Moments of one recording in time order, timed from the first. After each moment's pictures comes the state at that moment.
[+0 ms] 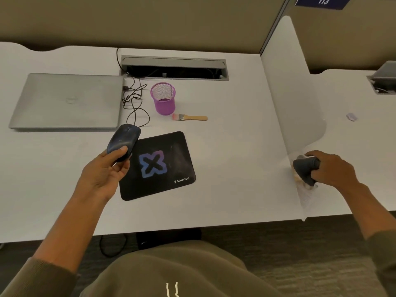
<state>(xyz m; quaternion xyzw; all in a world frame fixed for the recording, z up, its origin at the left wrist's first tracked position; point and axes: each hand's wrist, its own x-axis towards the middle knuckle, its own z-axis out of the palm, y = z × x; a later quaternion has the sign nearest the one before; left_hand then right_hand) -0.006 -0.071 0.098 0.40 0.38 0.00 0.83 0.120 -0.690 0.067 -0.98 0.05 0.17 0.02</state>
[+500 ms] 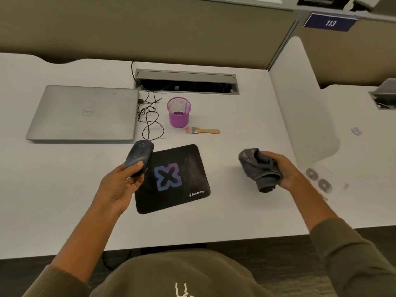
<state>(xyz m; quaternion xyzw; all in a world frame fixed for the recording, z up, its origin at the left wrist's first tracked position) -0.001 -0.035 0.079 0.41 0.39 -0.04 0.82 0.147 -0.496 0.054 -0.59 0.28 0.31 0.69</state>
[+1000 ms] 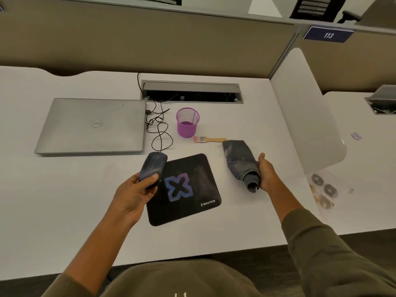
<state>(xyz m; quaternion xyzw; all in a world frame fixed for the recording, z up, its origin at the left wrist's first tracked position) 0.006 -0.016 0.070 0.44 0.36 -0.08 0.82 0.156 -0.399 0.036 -0.64 0.39 0.21 0.63</state>
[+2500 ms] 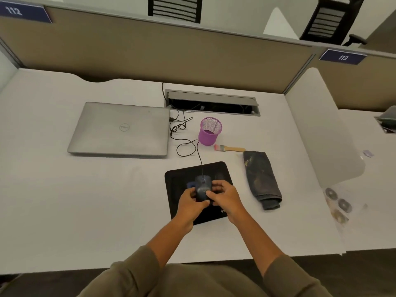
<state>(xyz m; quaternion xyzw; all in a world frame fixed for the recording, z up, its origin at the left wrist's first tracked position) 0.003 -0.083 0.004 0.65 0.29 -0.16 0.68 0.054 -0.226 0.006 -0.81 0.13 0.22 0.53</state>
